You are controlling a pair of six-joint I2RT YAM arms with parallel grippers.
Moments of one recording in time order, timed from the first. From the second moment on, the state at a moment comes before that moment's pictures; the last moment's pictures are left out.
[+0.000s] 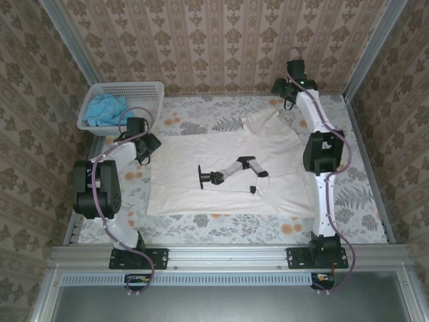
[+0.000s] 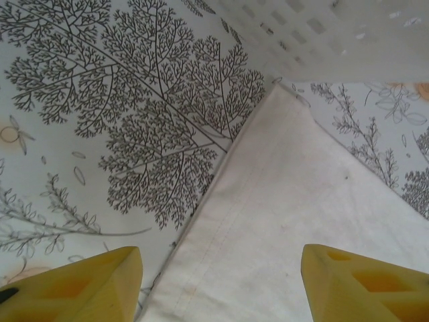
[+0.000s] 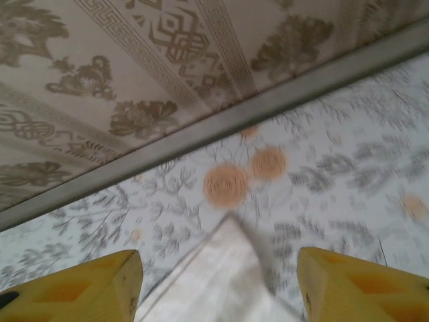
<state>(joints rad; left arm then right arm) -0.06 1.73 1.06 -0.29 -0.02 -0.72 0.03 2.59 2.61 -0.80 0.04 0.46</state>
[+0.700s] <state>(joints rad) 0.03 1.86 1.06 -0.14 0.15 -0.66 0.01 2.88 2.94 -0.99 -0.16 0.35</state>
